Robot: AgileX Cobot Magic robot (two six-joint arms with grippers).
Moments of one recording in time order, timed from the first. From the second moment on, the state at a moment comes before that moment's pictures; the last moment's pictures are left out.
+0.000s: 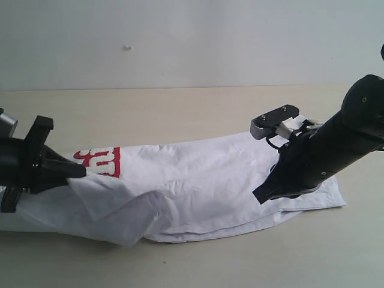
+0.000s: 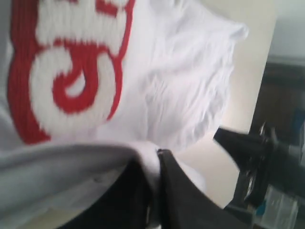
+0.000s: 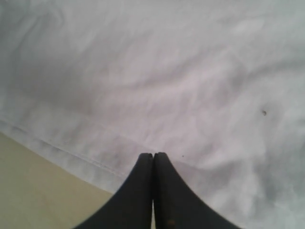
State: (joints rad) left arm 0.07 1.76 -0.73 -1.41 0.94 0.78; right arm 0.17 1.74 -0.85 0.52 0.47 -0.71
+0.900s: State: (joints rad) left arm 0.07 1.87 -0.87 -1.02 0.97 0.81; right arm 0.17 1.74 -0.85 0.52 0.49 -0.71
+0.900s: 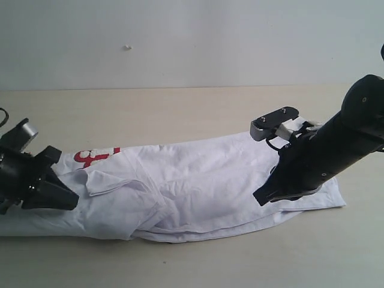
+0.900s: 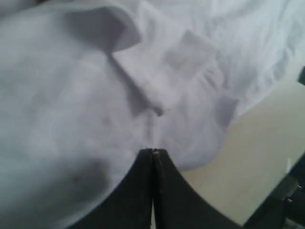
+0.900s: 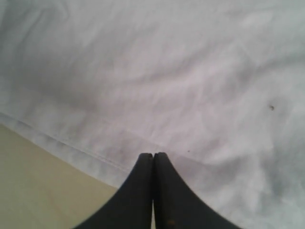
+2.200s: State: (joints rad) left arm 0.05 1.90 -1.00 -1.43 0.80 0.98; right arm 0.17 1.74 -0.85 0.52 0.52 -0.70
